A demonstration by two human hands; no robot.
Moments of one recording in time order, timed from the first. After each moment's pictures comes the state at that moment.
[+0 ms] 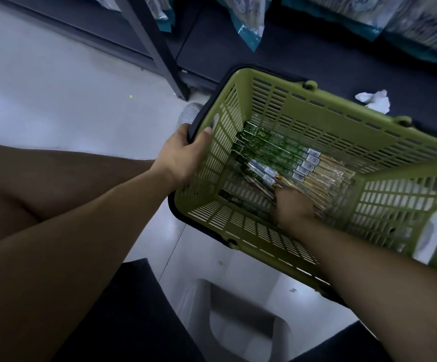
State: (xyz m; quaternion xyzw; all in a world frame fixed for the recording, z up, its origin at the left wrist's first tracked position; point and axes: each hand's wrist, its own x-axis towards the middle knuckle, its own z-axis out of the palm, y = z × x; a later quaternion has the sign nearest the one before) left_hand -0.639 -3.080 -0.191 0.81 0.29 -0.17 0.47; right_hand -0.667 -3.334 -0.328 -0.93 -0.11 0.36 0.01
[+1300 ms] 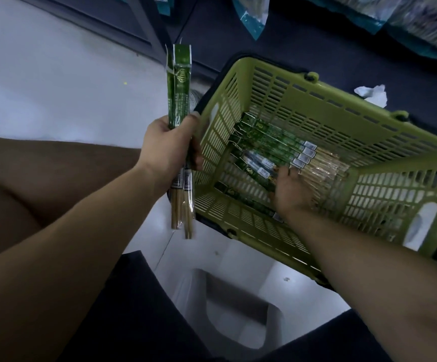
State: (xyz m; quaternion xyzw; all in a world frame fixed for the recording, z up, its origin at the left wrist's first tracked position) left_hand -0.654 -3.079 -0.161 0.67 0.33 -0.10 0.66; right_hand -0.662 -3.330 -0.323 -0.95 -0.05 0.32 0.00
